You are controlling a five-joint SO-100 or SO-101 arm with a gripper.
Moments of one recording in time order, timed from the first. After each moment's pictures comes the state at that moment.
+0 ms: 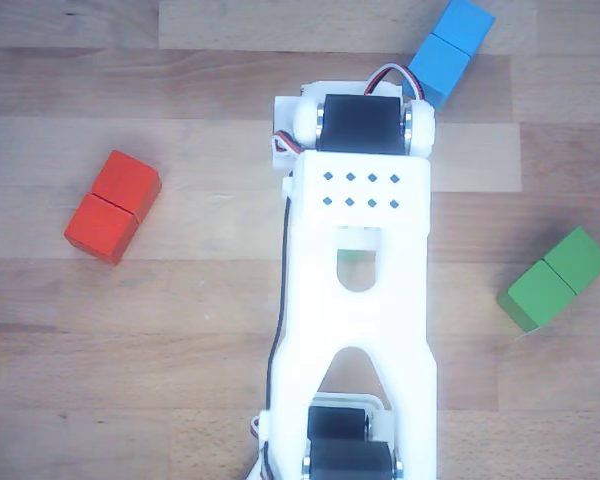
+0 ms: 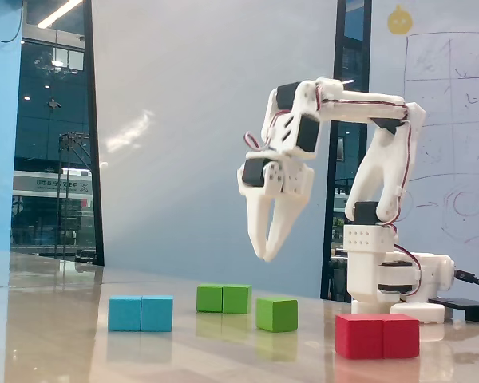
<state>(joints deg) -0.3 112.1 117.3 74.6 -4.0</state>
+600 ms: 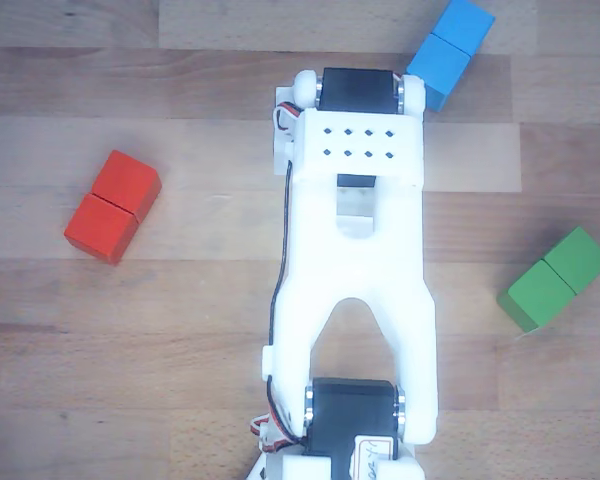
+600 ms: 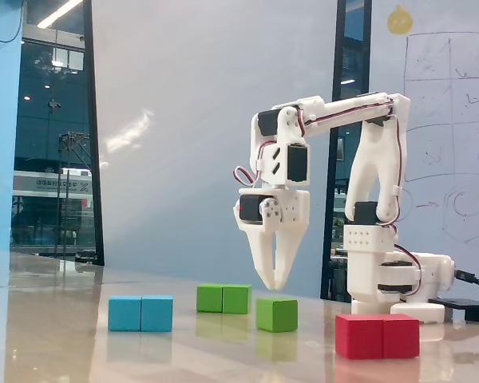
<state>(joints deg) -0.3 100.9 117.3 74.6 -4.0</state>
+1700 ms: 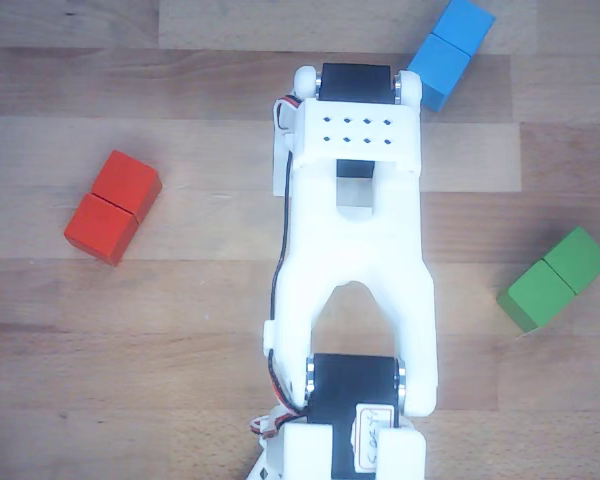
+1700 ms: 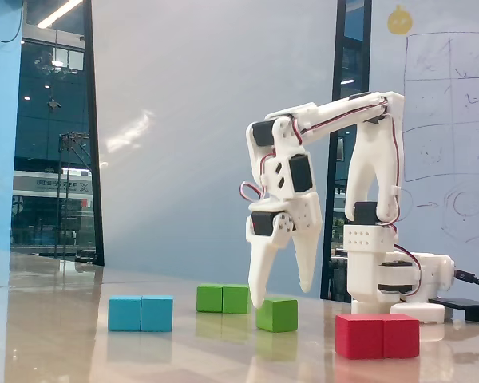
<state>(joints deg) -0.3 95.2 117.2 85.3 -4.0</state>
